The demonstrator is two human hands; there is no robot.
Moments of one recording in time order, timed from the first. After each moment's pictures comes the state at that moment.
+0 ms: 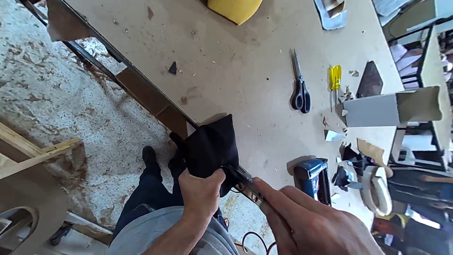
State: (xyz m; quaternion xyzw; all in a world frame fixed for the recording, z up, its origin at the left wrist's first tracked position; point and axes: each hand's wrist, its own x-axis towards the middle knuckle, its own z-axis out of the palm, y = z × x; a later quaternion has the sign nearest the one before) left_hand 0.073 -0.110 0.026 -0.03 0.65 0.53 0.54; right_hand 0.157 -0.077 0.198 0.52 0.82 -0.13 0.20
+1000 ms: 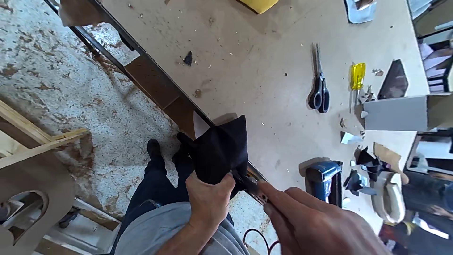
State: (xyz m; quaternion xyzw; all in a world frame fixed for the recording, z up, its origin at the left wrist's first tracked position) left_hand 0.080 -0.129 0.020 0.00 0.63 0.60 0.49; right_hand 0.140 -0.073 0.193 0.51 0.80 -0.17 0.27
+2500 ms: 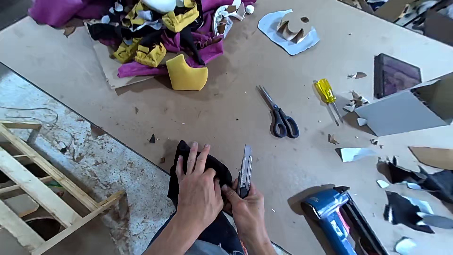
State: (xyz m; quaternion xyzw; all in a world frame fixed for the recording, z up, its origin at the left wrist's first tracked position) left_hand 0.070 -0.008 0.059 0.68 0.70 0.14 0.16; right_hand 0.200 -0.022 0.047 0.63 0.33 -0.54 -0.46
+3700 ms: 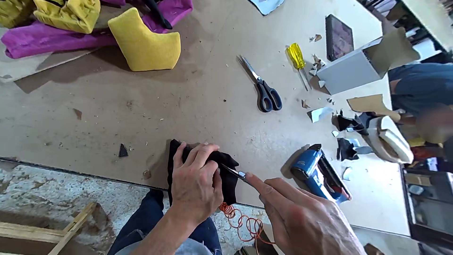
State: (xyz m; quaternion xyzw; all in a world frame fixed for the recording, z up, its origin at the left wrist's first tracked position) left_hand 0.035 0.020 0.018 0.76 0.53 0.32 0.21; right_hand 0.217 -0.026 0.151 0.60 0.80 -0.06 0.05
